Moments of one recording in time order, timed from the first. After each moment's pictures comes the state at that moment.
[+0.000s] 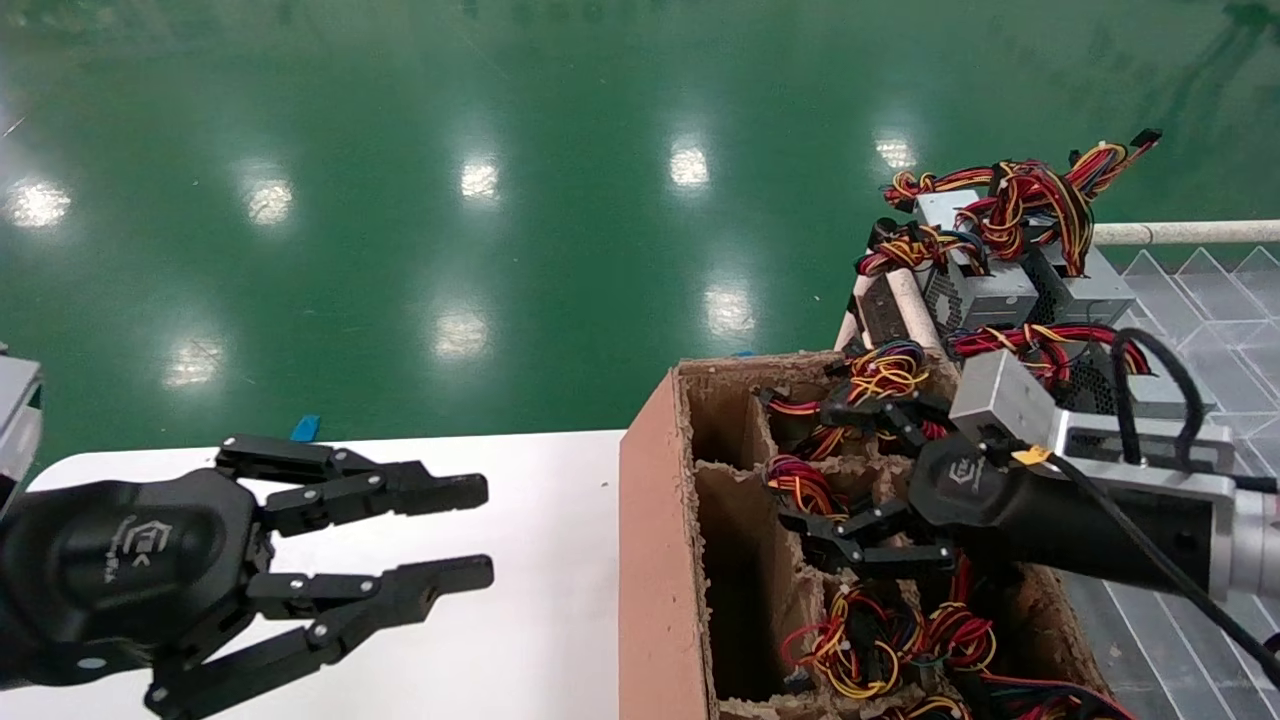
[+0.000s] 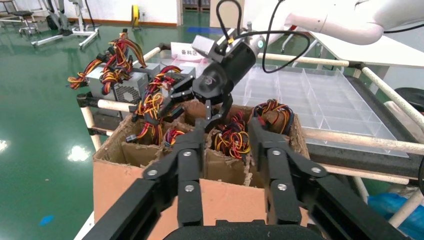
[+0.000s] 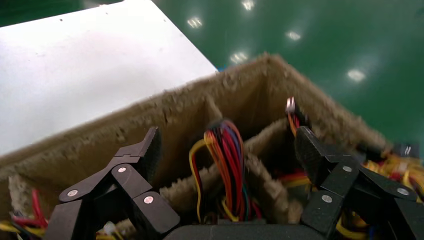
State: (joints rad) left arm -1.11 0.56 0.42 -1.25 0.63 1.43 -0.11; right arm 1.14 -0.65 -0.40 1.17 -1.15 -1.21 0.22
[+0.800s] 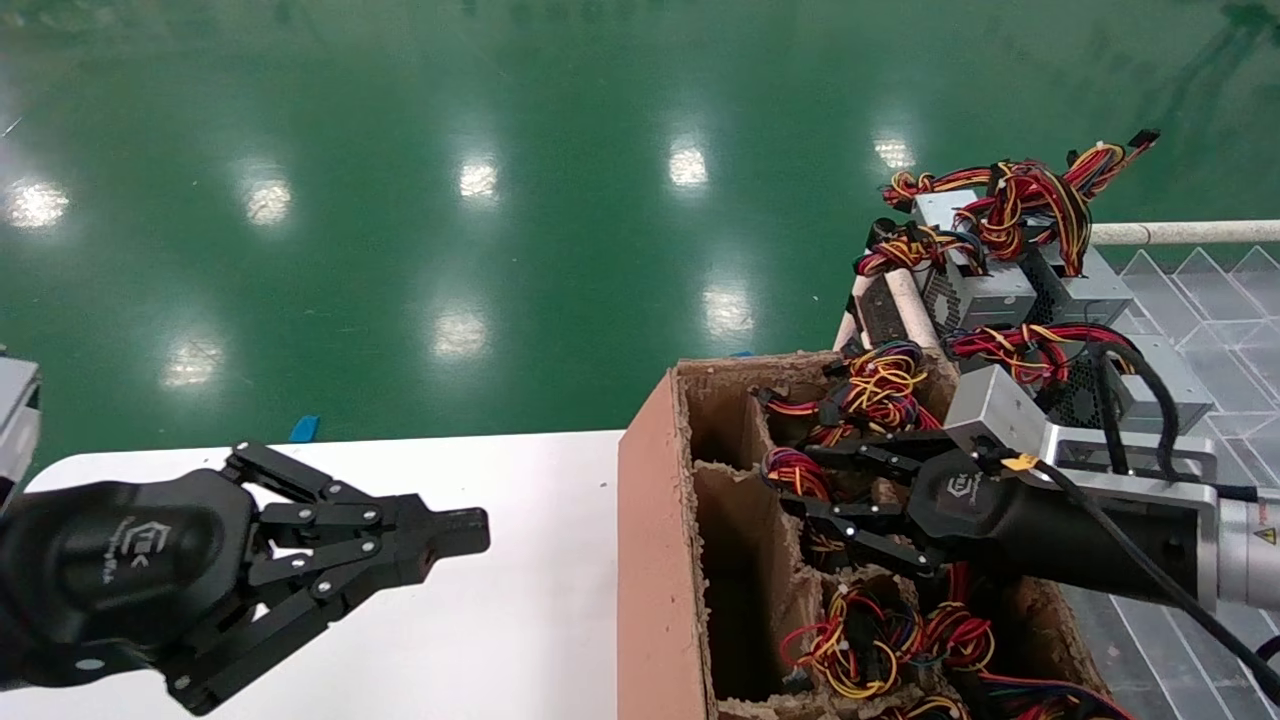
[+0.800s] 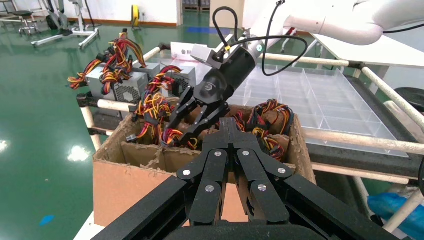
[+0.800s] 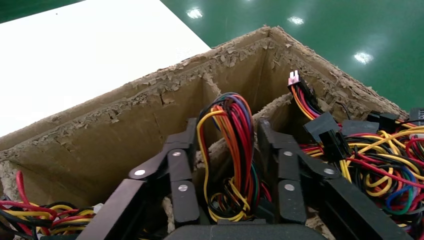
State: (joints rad) left arm -1.11 0.56 0.42 -1.25 0.63 1.43 -0.11; right arm 1.15 -0.66 -0.42 1.13 -1.19 -1.21 0.25
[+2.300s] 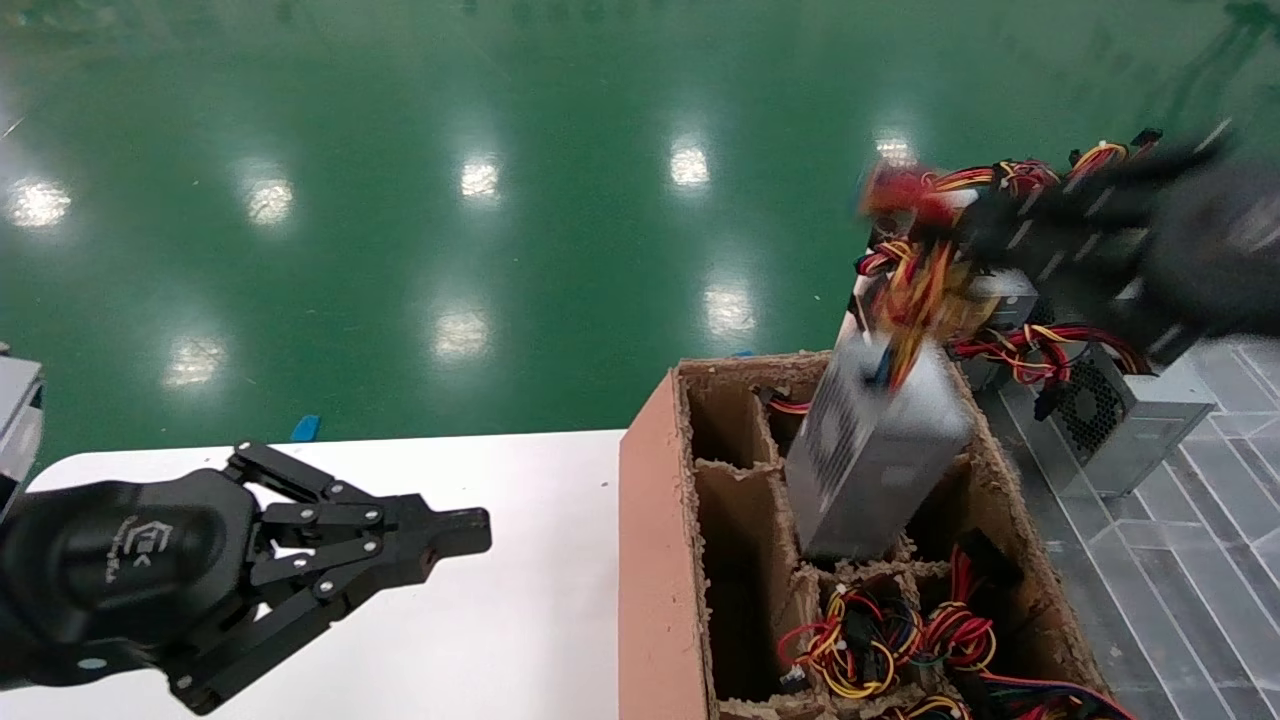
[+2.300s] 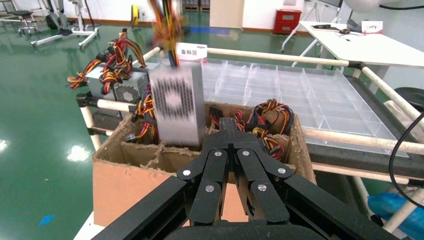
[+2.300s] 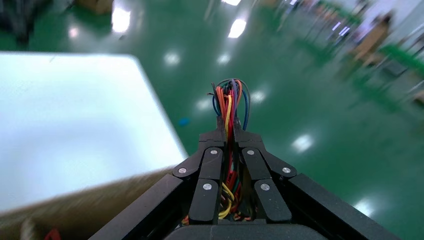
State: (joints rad) left arm -1.11 0.56 0.42 -1.25 0.63 1.43 -0.11; right arm 1.43 -0.46 -0.26 1.24 -1.01 -1.39 0.25
